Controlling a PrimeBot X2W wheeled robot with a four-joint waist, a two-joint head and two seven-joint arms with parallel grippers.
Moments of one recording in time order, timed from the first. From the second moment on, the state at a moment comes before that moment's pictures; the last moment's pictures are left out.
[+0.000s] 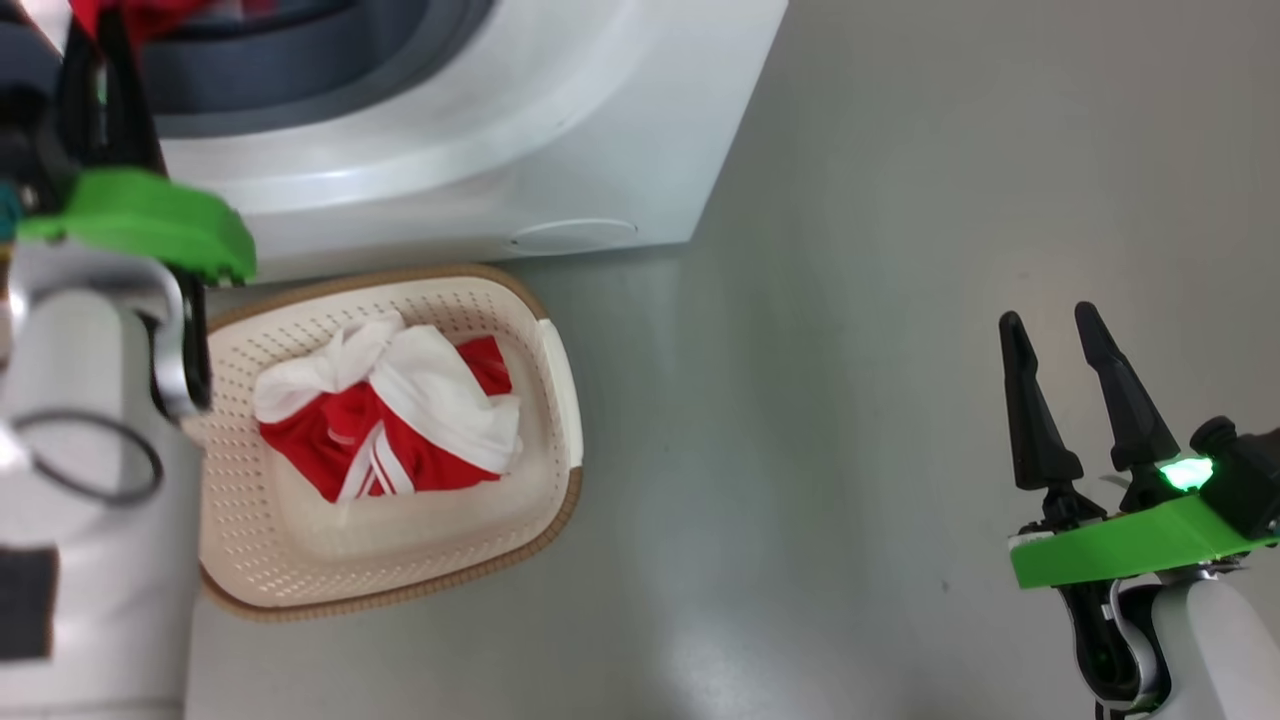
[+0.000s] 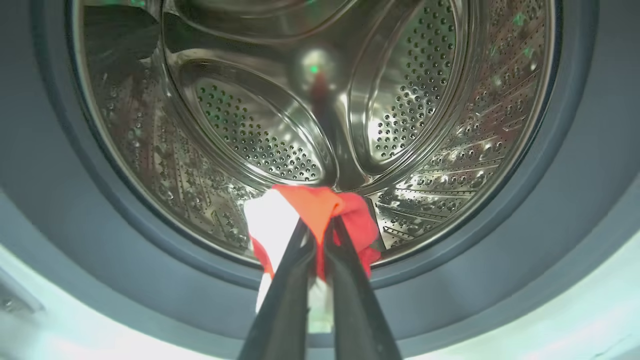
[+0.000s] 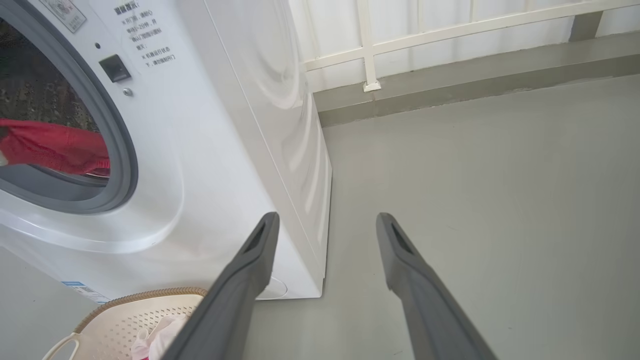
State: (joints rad) left arm -0.94 0.15 0.00 0.69 -0.12 0.06 -0.25; right arm -0.19 -0.11 0.02 0.12 0.47 0.12 -0.26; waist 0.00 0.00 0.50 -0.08
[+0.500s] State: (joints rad) left arm -0.62 0.09 0.09 0.30 -0.09 0.02 -0.25; right arm -0.14 -0.11 0.00 0.13 0.47 0.12 -0.26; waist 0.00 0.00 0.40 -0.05
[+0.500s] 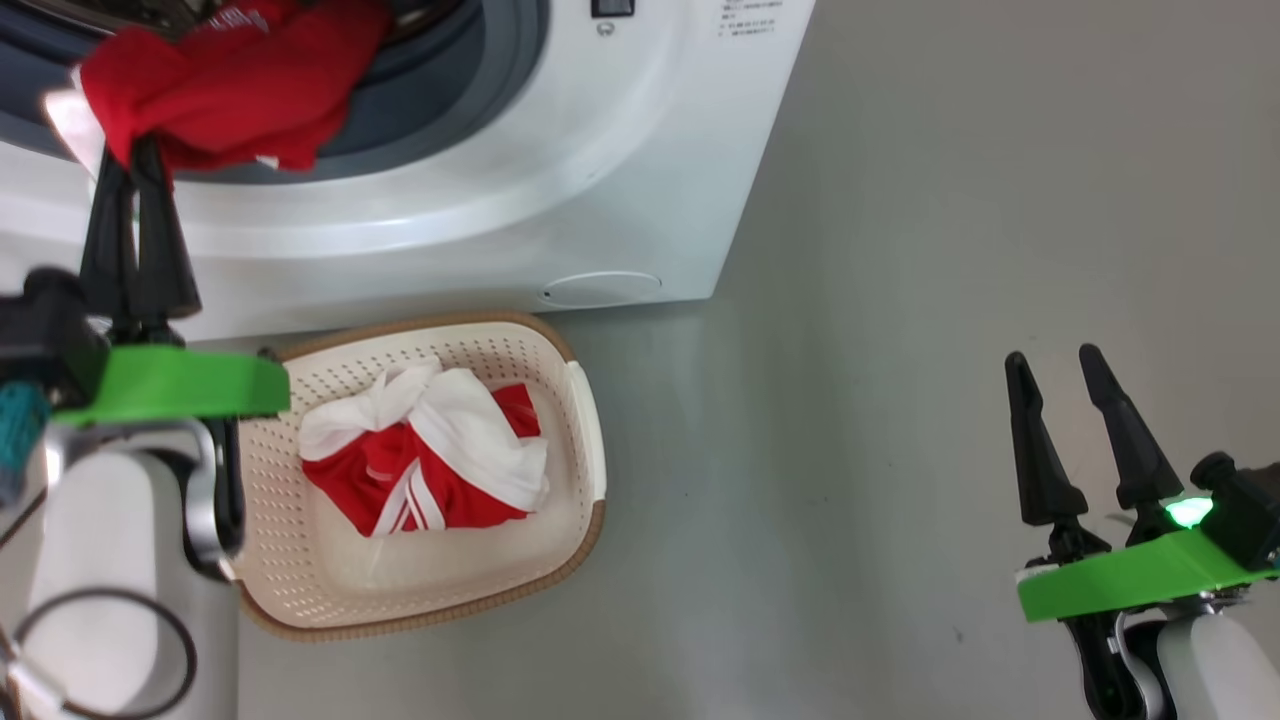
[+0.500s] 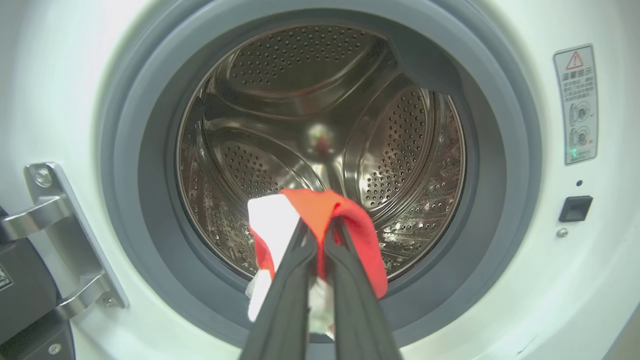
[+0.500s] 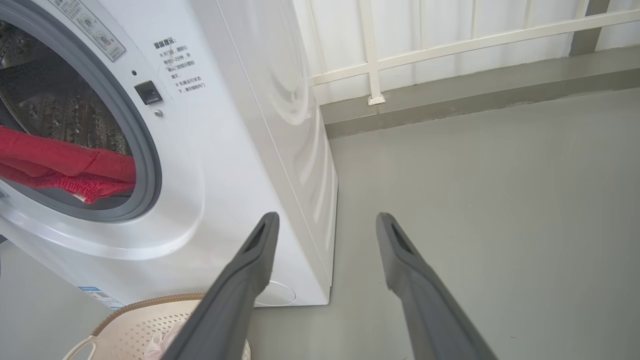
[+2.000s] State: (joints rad) left arm -0.51 0.03 0.06 0.60 -0.08 -0.04 -0.26; right arm -0.19 -0.10 0.01 0.10 0.47 0.12 -0.26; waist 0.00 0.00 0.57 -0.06
